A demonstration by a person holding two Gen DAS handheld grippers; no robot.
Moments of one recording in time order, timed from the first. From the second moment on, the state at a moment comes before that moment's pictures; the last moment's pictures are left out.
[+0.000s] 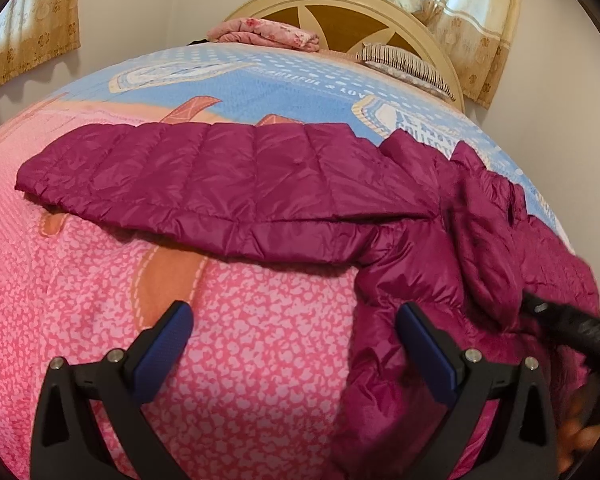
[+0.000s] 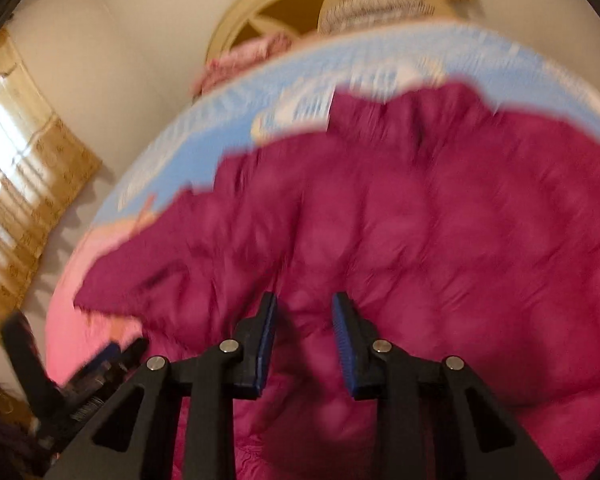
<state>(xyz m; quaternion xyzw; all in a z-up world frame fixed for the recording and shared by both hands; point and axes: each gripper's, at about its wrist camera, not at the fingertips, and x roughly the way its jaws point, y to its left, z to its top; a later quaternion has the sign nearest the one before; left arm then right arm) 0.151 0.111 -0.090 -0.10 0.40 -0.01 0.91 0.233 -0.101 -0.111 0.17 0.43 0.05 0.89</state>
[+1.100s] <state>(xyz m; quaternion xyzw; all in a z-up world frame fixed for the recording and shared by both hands) 0.185 0.057 -0.052 -0.08 0.39 0.02 0.92 0.188 -0.263 -0.098 0.15 0.38 -0.16 0.90</state>
